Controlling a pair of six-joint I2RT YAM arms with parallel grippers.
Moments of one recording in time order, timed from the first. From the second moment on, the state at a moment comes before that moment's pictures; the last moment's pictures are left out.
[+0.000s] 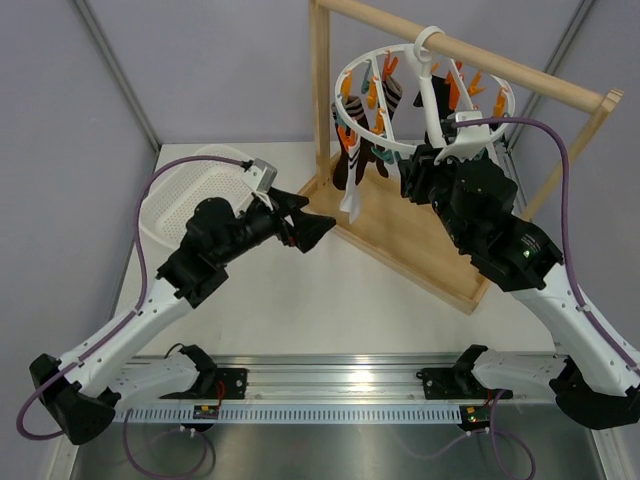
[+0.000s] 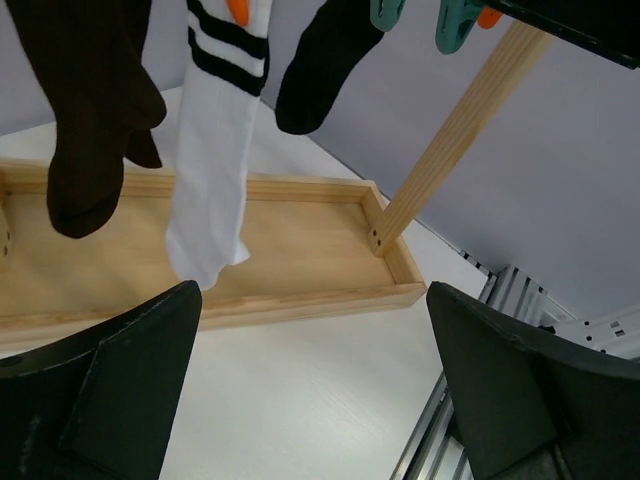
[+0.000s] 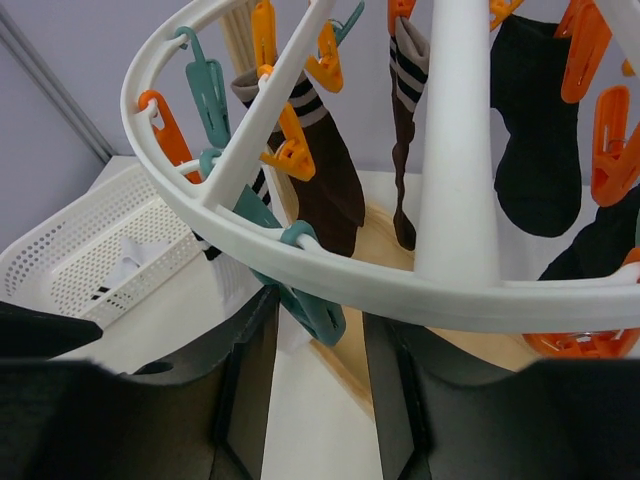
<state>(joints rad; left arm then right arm) -0.70 0.98 0.98 0.01 0.24 -0.37 0.77 1.10 1.52 -0.52 0.53 0.20</state>
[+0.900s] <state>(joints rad) -0.80 1.20 1.08 0.41 0.46 -0.28 0.68 1.05 1.44 -0.36 0.30 0.31</state>
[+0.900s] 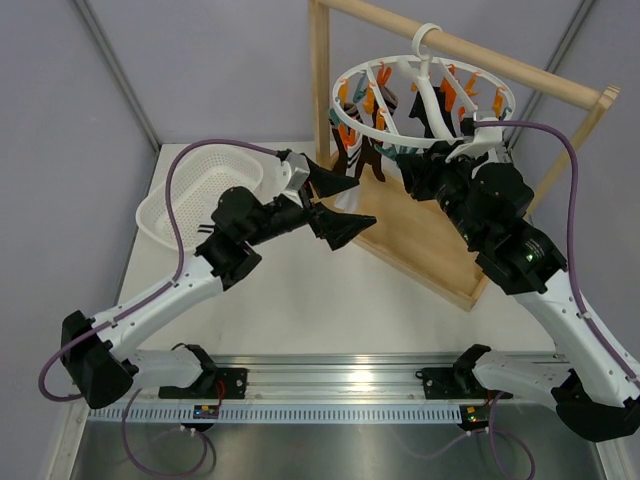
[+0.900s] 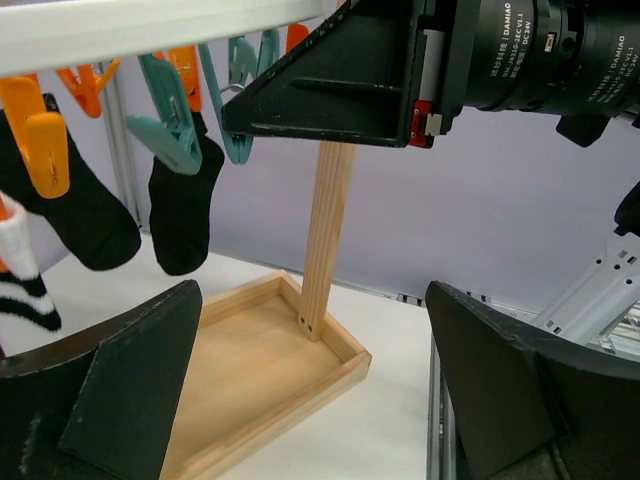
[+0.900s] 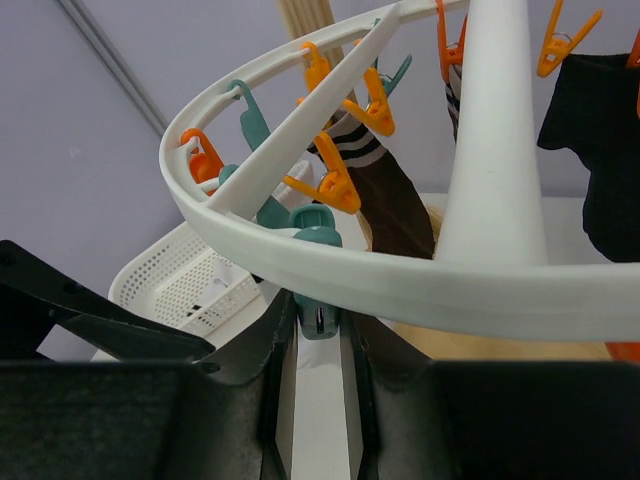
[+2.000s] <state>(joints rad) -1.00 1.52 1.18 0.75 -0.05 0.01 0.67 1.01 1.37 -0.36 0.26 0.45</state>
